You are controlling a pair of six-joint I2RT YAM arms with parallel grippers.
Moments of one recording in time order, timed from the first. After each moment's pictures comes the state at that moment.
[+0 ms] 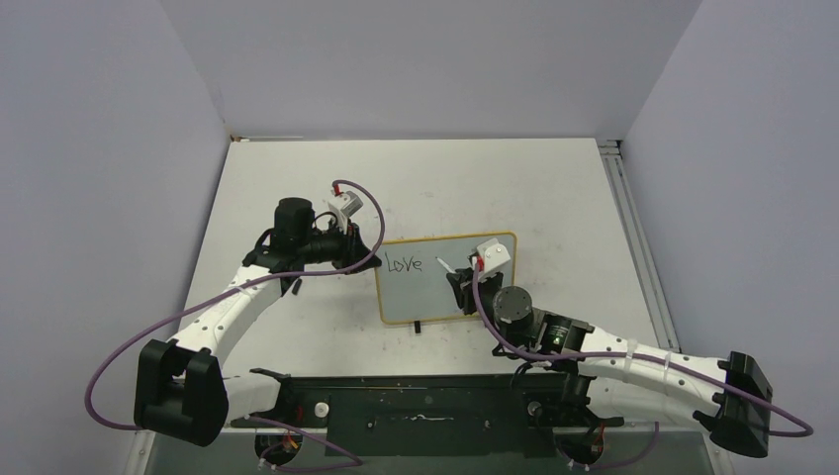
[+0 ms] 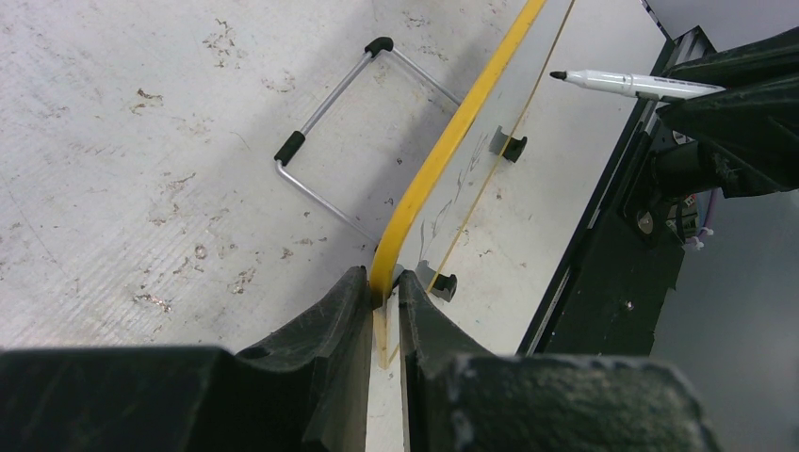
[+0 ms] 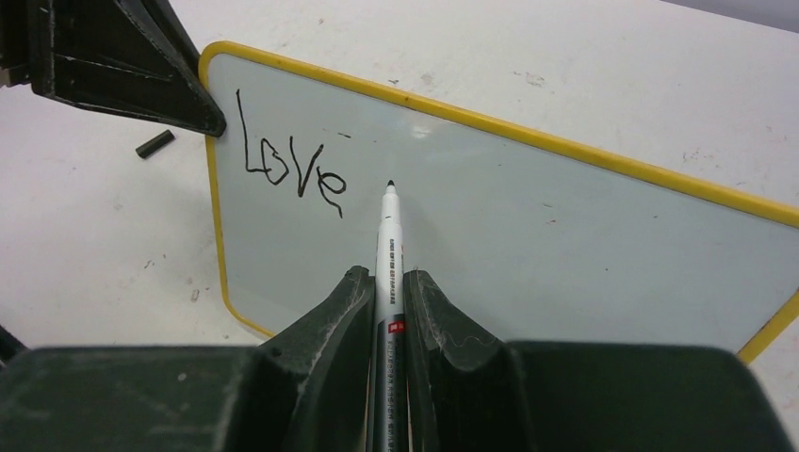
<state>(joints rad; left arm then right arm) -0.28 1.22 0.80 -0.20 0.77 -0.09 1.12 0.90 0.55 0.12 0.53 0.19</state>
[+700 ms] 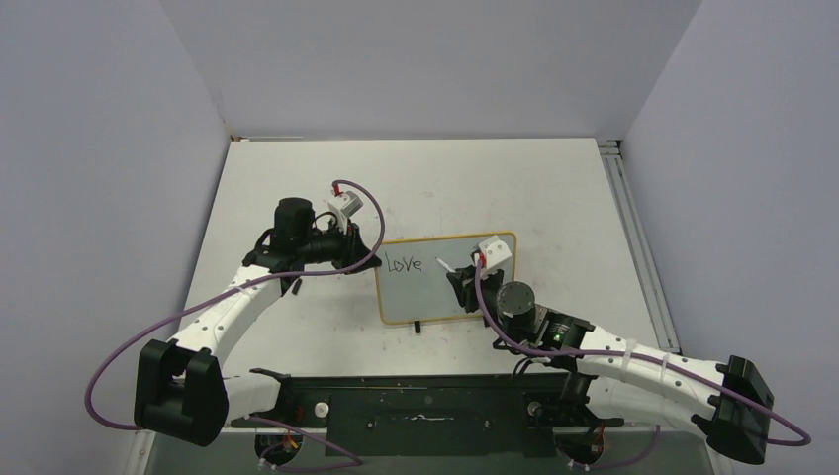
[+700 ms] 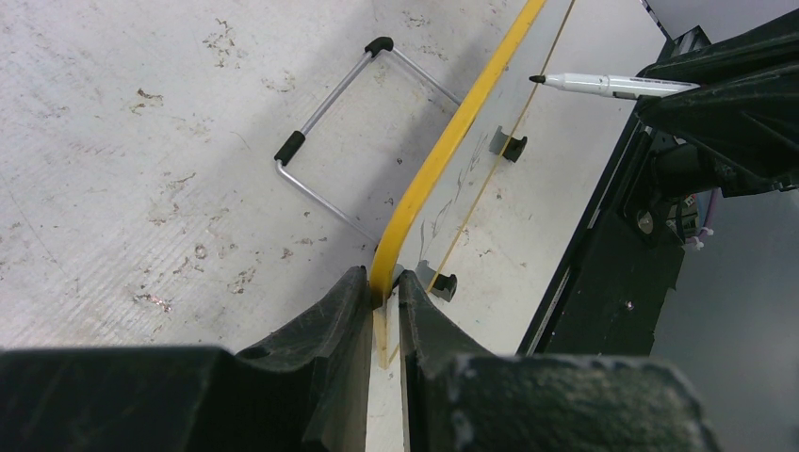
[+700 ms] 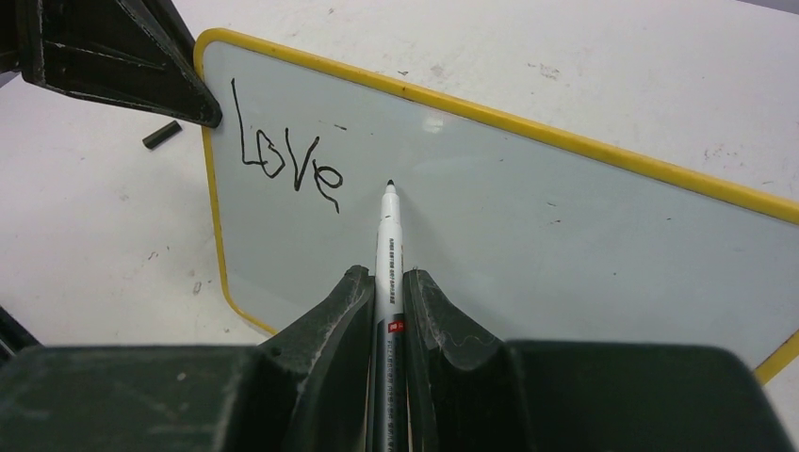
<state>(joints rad) -0.28 1.22 0.80 -0.20 0.77 -0.09 1.05 0.90 0.53 0.15 0.43 0.20</state>
